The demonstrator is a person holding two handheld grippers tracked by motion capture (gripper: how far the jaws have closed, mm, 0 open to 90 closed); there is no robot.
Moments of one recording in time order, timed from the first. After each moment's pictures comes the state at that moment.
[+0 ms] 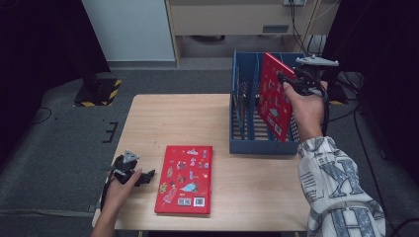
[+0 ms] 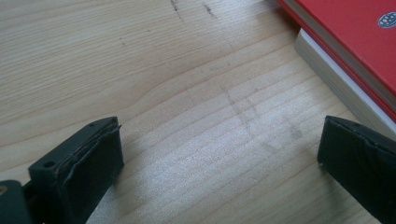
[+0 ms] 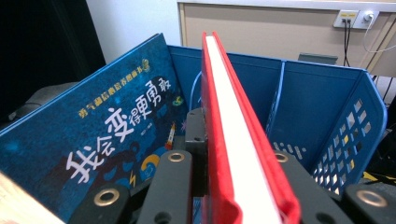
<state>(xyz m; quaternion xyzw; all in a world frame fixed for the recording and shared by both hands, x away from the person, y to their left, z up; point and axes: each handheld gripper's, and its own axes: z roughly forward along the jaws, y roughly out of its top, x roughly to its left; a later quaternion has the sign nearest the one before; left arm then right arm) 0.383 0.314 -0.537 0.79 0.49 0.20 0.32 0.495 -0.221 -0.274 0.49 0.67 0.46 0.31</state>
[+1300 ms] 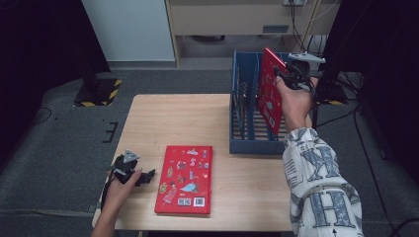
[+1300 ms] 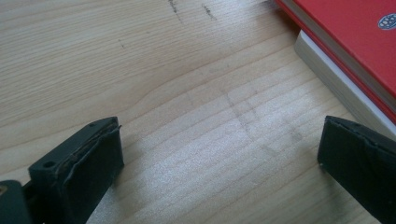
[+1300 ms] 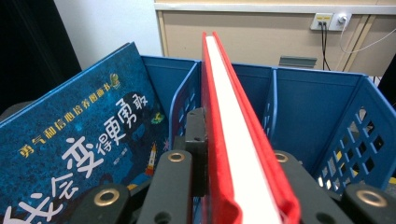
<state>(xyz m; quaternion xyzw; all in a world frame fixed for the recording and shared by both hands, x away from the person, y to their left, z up) 0.384 0.313 -0.537 0.79 0.48 0.20 0.32 0.529 -0.208 -0.288 0.52 0.64 0.46 0.34</state>
